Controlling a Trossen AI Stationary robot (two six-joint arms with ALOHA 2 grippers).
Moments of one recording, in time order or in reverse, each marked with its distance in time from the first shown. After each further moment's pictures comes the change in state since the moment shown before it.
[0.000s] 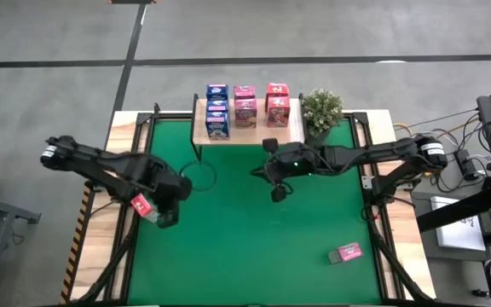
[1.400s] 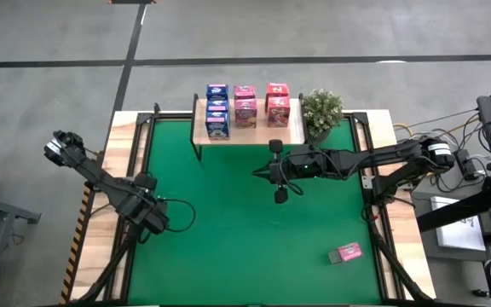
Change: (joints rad) left arm -0.369 -0.013 -0.277 -0.222 -0.144 0.154; right arm 0.012 -0.065 -0.140 0.203 0.000 0.051
